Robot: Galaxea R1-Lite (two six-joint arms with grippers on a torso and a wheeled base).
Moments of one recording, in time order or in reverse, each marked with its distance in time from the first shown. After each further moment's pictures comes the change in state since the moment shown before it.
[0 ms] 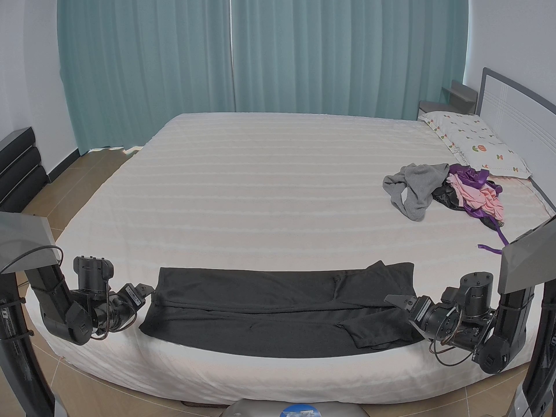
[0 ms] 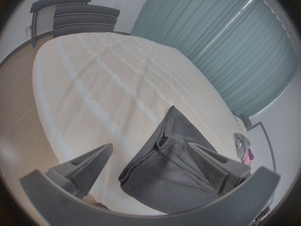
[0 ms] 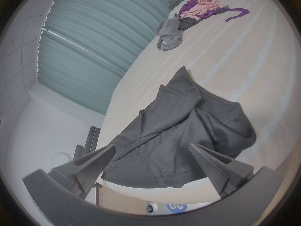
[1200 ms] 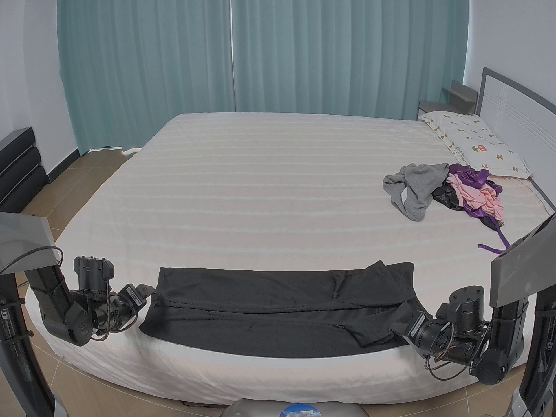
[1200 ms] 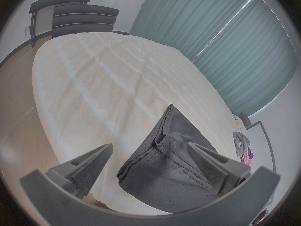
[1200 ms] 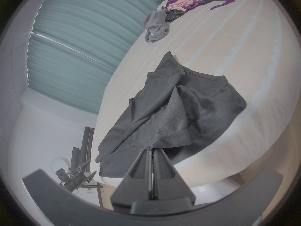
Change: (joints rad) left arm -0.009 -0.007 0.006 0.000 -0.002 -0.001; right arm 0.089 0.027 0.056 0.000 -0.076 0.113
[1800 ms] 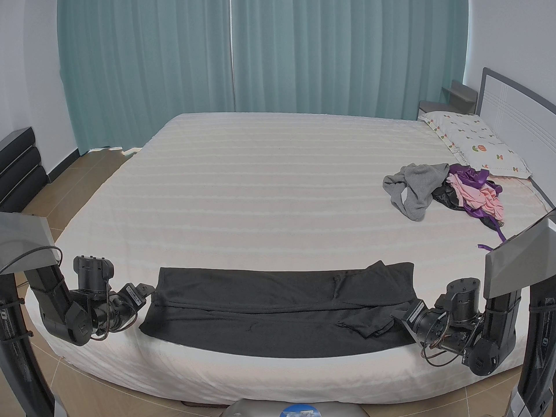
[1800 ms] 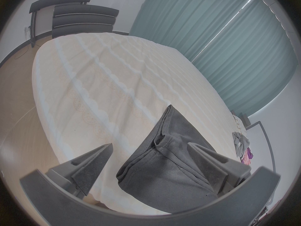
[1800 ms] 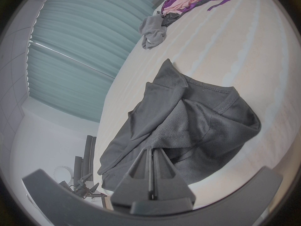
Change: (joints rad) left arm 0.000 -0.004 0.000 0.000 0.000 0.000; right arm -0.058 0.063 -0.102 -0.001 0.000 0.021
